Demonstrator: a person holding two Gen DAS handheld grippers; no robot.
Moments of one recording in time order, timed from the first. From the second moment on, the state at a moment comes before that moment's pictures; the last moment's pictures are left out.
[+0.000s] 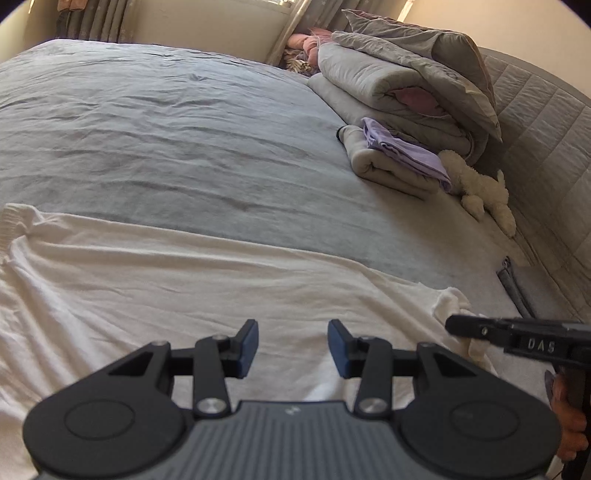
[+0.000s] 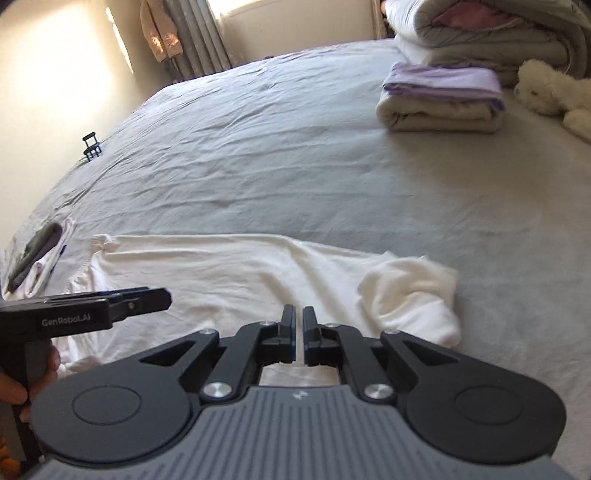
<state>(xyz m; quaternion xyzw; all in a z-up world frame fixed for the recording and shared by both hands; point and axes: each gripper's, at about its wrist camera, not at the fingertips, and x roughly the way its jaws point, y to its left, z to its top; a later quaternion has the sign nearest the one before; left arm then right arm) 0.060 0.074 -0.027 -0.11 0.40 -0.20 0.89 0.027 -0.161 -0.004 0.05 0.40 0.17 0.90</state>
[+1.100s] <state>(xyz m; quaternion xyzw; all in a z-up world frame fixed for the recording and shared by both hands) -0.007 0.011 -0.027 -0.02 0.41 -0.41 0.81 -0.050 -0.248 0.007 -0.06 0.44 -0.05 0.90</state>
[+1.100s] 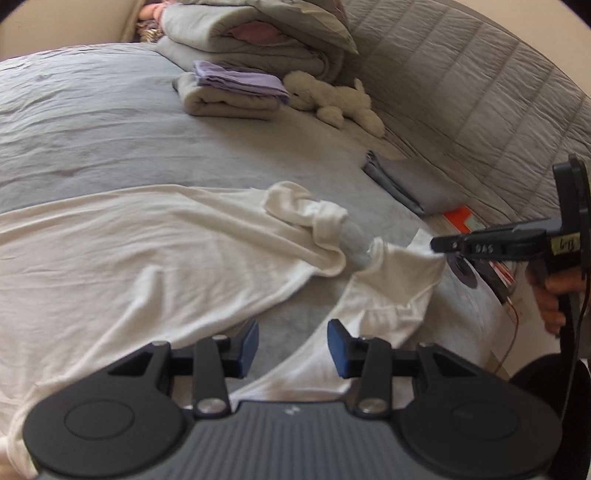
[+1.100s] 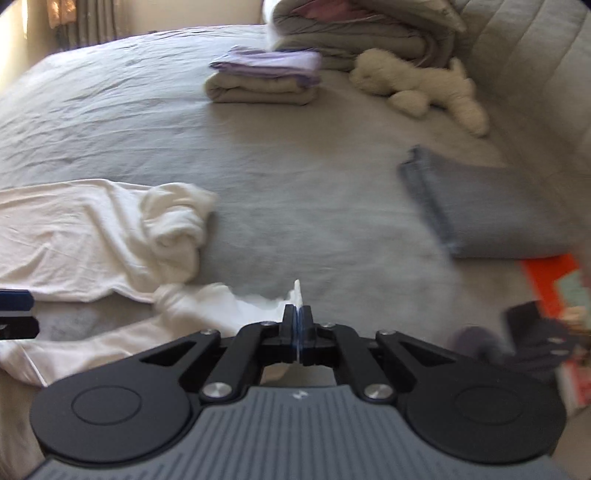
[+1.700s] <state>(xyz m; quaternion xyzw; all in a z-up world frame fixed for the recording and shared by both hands) -0.006 0.009 -0.025 -0.02 0.41 -0.40 0.82 -0.076 -0.259 0.020 -0.05 0.47 -0.06 0.88</state>
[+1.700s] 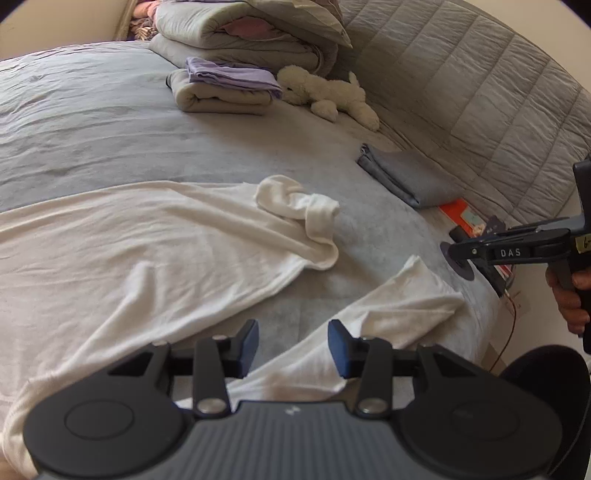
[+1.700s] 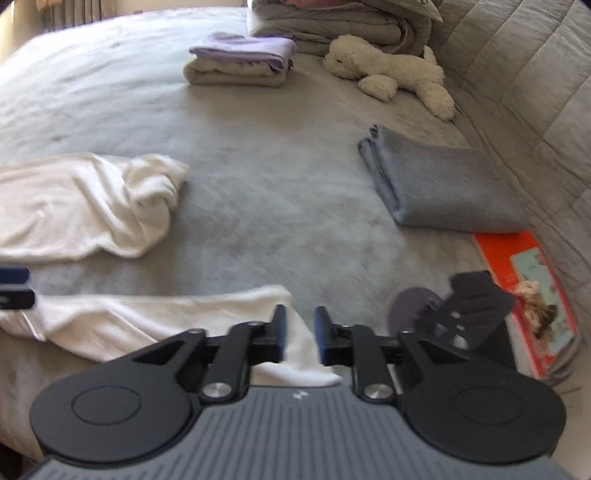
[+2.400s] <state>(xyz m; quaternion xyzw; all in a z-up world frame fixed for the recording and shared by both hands) 0.045 0.023 -0.033 -0.09 0.40 -0.31 0.86 0.060 -0.241 -0.015 0.18 0.42 0.06 0.88</state>
